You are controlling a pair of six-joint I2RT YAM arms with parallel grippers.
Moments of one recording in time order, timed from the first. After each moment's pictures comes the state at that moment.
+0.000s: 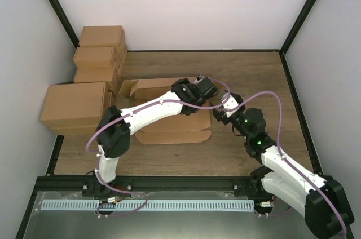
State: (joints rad) left arm -0.96 1.98 1.74 -0.84 -1.03 0.32; right arm 0.45 0.84 0.34 0.42 -0.07 -0.42
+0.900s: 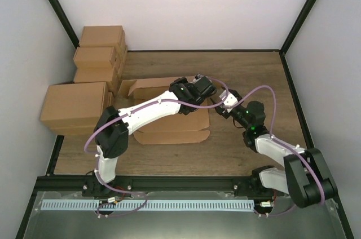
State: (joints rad) left arm -0.95 1.96 1.72 -0.82 -1.02 0.32; right arm 0.28 1.16 0.33 0.79 -0.36 -0.51
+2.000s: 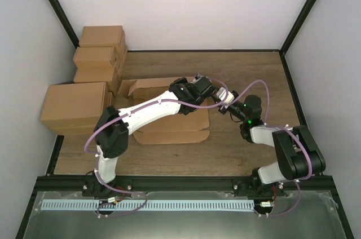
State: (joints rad) left arm -0.95 1.96 1.71 -0.82 -1.02 0.32; right arm 0.23 1.43 0.41 1.00 -0.56 -0.55
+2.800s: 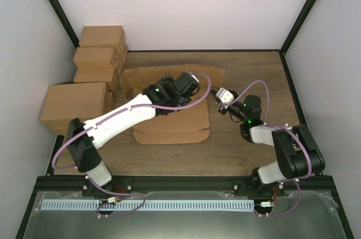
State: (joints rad) left arm -0.94 1.69 1.57 -0.84 -0.71 0.18; right arm 0.23 1.44 0.41 1.00 -0.58 -0.53
